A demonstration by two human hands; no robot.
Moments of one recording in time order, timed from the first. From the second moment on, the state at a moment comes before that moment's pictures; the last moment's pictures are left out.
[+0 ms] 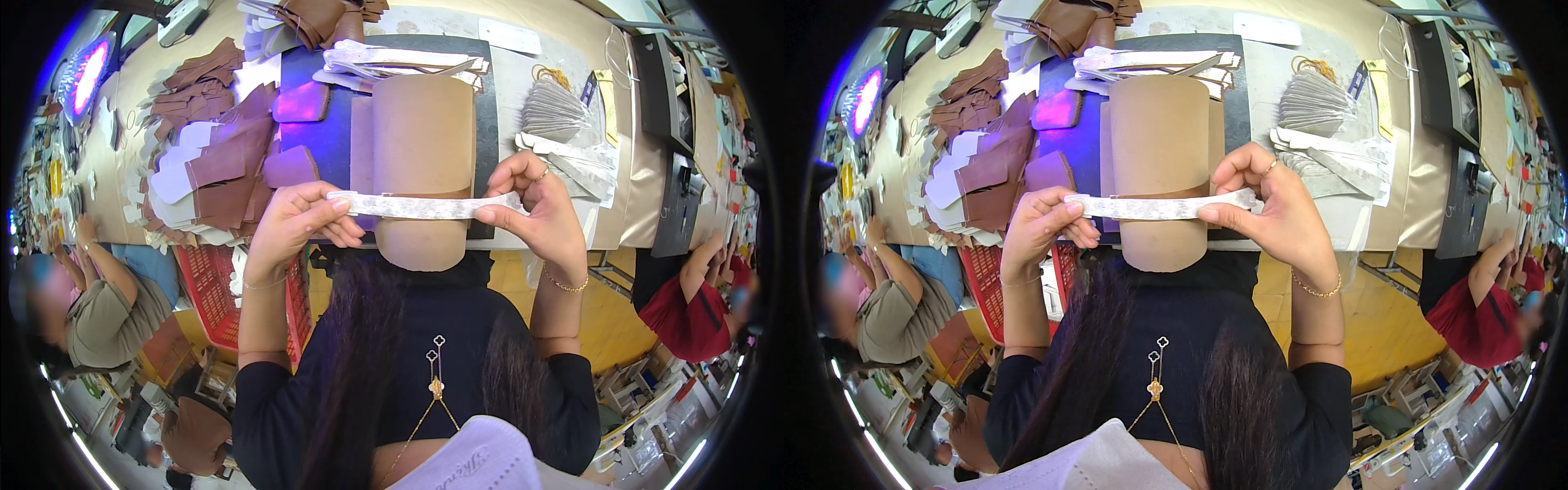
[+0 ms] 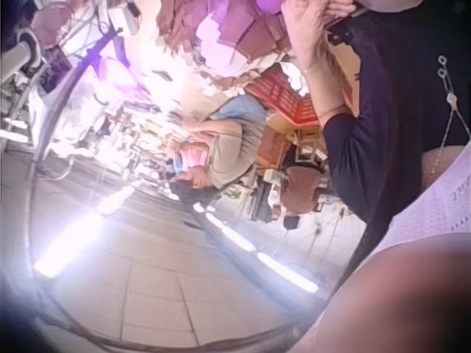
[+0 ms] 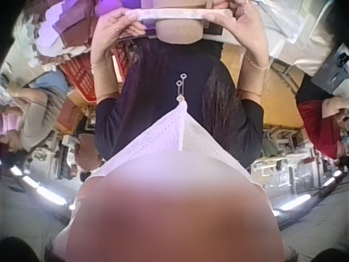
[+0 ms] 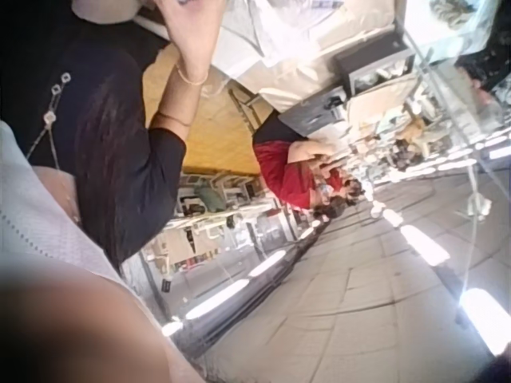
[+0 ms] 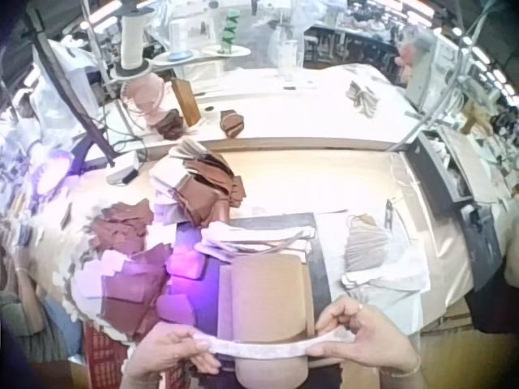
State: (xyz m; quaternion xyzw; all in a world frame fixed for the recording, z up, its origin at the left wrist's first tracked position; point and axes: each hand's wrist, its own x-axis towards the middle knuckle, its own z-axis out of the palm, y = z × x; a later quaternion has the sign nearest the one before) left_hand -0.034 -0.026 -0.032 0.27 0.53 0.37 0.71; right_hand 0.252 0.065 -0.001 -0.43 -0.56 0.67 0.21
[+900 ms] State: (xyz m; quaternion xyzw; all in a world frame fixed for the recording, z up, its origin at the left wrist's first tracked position) left_hand -0.024 -0.021 -0.069 0.23 0.52 0.35 0.75; right_hand 0.249 0.048 -0.073 -0.42 -0.39 0.74 0.35
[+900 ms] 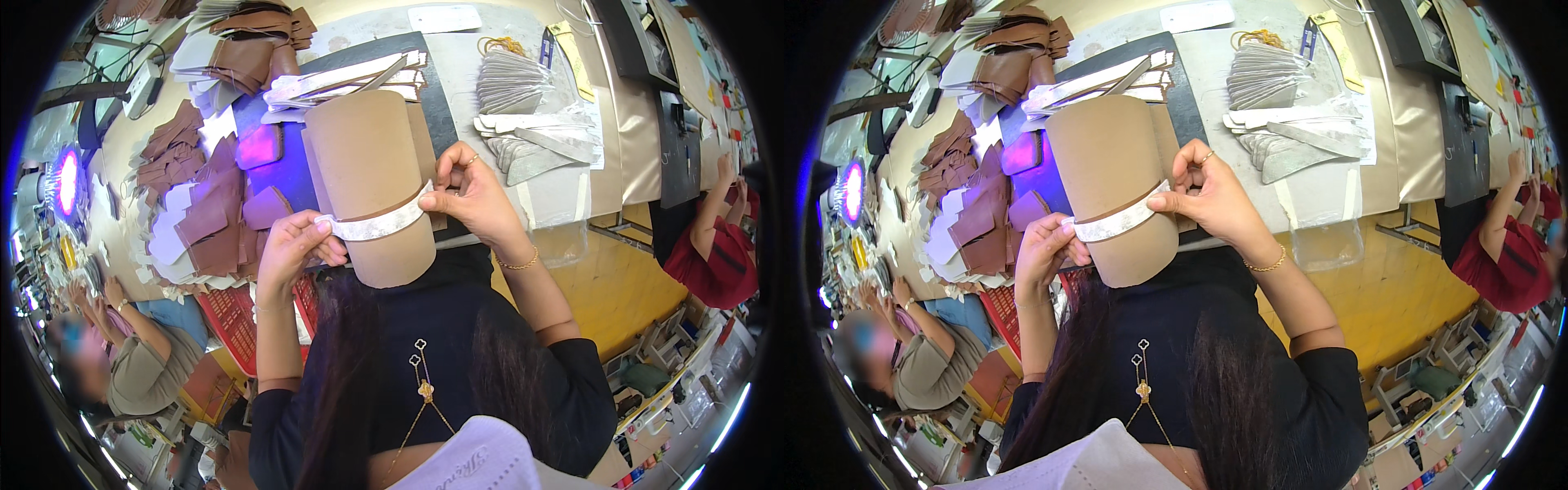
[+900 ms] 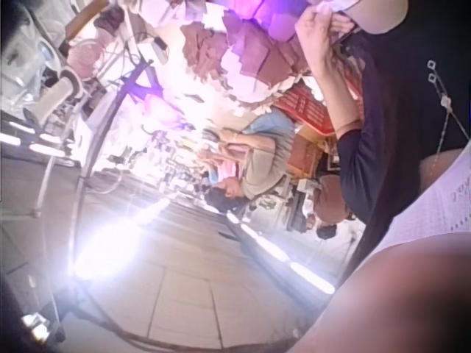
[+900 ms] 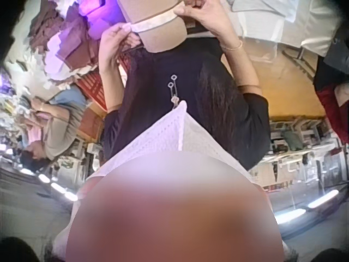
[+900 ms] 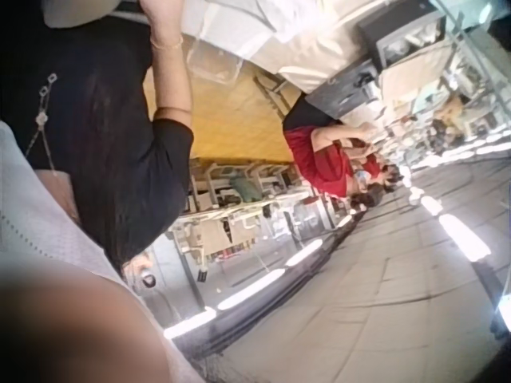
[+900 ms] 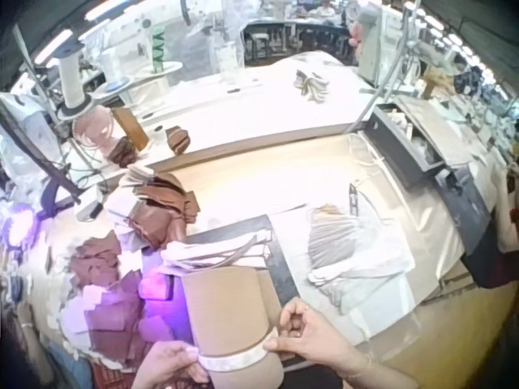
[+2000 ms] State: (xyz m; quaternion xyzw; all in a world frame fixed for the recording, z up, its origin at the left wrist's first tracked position) left_hand -0.014 -0.024 -0.071 0.24 0.44 0.43 0.75; right_hand 0.252 0.008 -0.095 -0.31 -0.63 0.62 0.34
